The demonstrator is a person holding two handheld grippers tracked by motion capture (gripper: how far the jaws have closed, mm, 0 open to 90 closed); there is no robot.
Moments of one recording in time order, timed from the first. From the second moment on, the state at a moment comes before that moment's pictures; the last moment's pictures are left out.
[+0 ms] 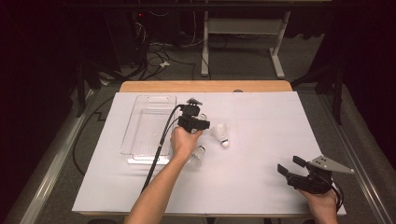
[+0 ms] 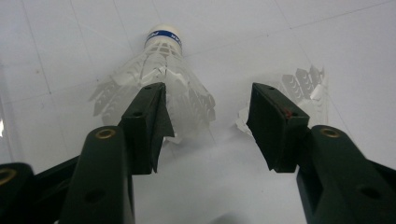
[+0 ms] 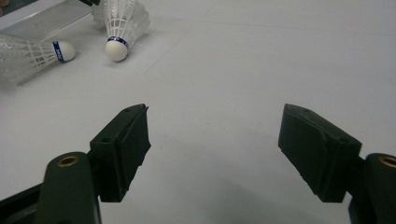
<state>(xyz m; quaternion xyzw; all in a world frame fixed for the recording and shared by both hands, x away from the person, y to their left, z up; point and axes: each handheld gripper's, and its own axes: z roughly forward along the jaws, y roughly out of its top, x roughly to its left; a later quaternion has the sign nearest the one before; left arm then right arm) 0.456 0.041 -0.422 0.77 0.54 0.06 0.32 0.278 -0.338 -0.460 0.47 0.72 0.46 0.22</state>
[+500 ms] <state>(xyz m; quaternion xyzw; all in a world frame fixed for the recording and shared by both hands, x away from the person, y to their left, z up) 0.461 0.042 -0.423 0.77 0.55 0.07 0.32 0.278 -0.337 -0.460 0.47 0.72 0.45 0.22</state>
